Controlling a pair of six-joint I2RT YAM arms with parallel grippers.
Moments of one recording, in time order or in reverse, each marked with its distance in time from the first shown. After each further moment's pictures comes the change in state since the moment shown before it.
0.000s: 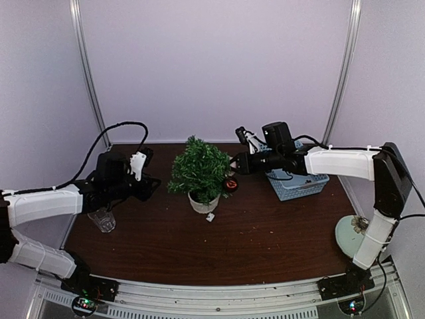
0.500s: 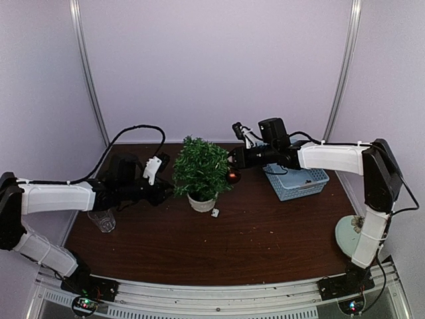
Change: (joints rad) left arm -0.051 0.149 0.045 0.077 0.192 0.018; right arm -0.021 0.098 0.110 0.008 -0.041 -0.004
